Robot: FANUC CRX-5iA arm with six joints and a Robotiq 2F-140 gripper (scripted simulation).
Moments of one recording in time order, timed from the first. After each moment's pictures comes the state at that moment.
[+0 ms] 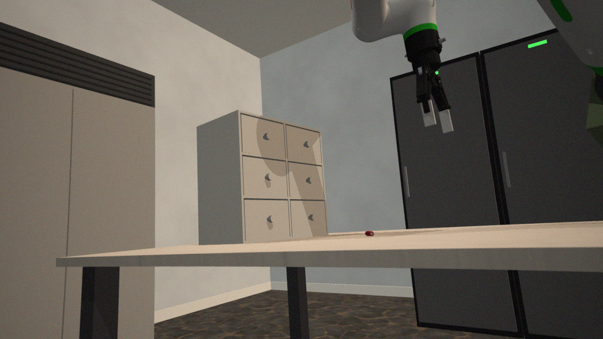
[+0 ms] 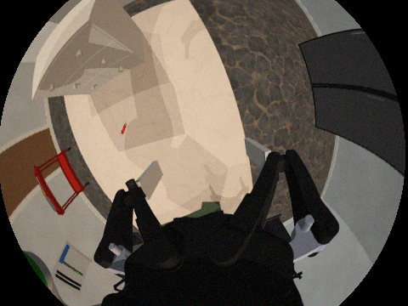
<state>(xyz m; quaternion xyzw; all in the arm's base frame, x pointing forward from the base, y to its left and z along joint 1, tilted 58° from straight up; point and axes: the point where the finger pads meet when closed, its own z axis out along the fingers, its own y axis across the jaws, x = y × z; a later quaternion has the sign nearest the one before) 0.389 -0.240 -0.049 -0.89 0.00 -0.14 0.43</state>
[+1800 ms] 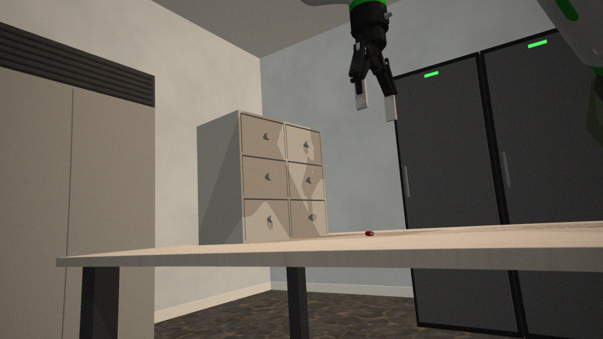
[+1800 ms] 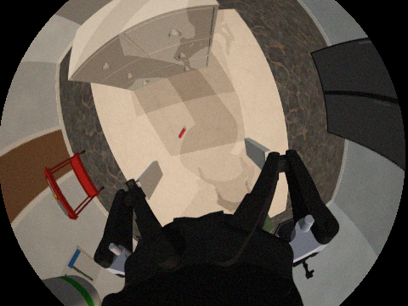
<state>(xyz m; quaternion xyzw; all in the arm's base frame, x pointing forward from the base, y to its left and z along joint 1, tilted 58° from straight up) 0.427 -0.140 0.150 -0.87 0.02 -0.16 0.46</state>
